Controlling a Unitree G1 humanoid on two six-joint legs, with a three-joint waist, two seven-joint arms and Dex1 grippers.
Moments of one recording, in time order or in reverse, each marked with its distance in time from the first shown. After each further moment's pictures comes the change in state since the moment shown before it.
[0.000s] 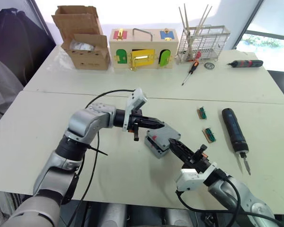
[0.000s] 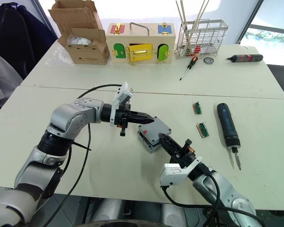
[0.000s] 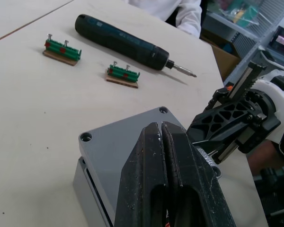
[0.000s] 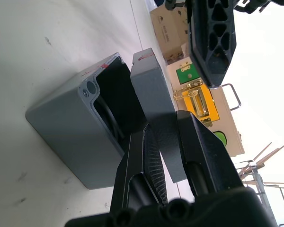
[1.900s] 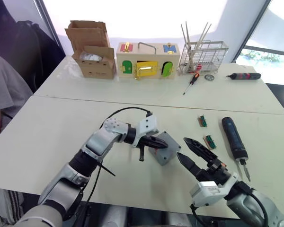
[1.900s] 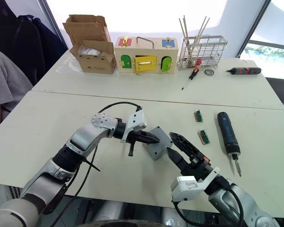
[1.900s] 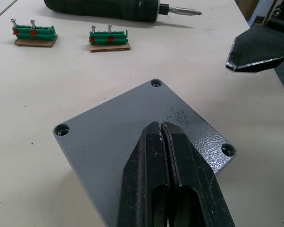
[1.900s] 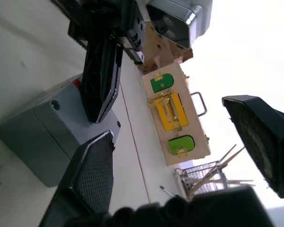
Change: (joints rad) left arm 0.144 -0.076 -0.198 0.055 0.310 -0.362 -0.024; right arm 0.250 -0.030 -0.227 -0.163 0.195 -0.088 0.017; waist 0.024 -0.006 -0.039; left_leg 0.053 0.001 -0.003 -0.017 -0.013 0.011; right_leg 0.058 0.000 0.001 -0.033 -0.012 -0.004
